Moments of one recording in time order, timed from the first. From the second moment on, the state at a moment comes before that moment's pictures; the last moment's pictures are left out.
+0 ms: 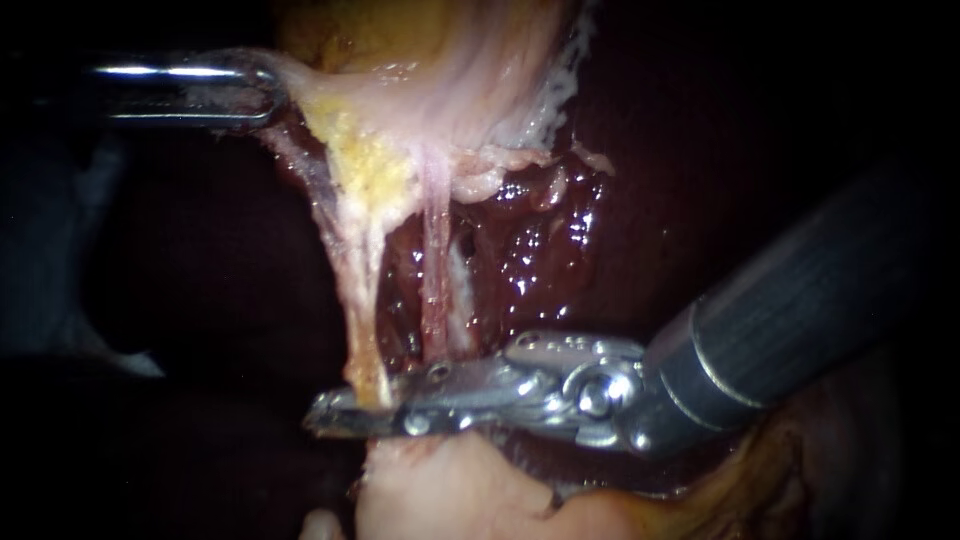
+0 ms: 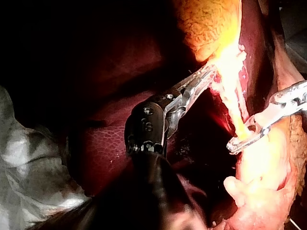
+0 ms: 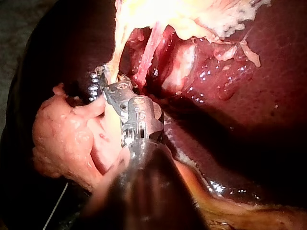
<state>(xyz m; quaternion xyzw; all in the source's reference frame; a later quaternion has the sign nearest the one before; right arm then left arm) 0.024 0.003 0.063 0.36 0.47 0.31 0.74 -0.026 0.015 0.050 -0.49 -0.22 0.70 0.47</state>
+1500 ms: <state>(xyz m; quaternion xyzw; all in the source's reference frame) 0.010 0.009 0.059 0.16 0.58 0.10 0.79 -0.026 0.014 0.049 -0.49 -0.22 0.70 0.47</state>
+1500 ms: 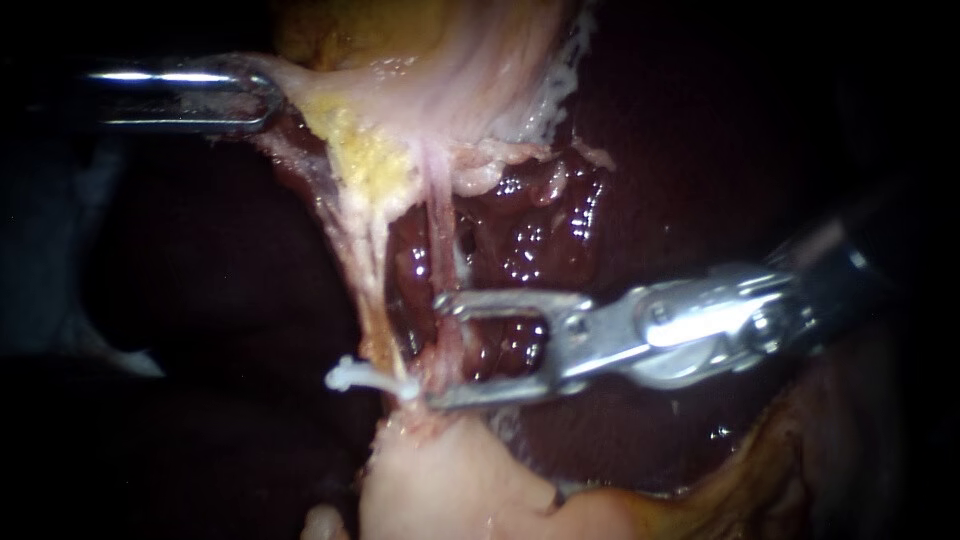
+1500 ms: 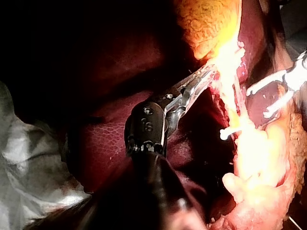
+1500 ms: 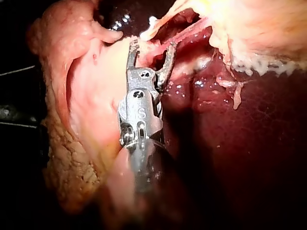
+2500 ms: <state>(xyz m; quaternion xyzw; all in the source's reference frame) 0.001 0.012 0.058 0.16 0.59 0.08 0.79 -0.027 0.013 0.051 -0.50 -0.22 0.70 0.47</state>
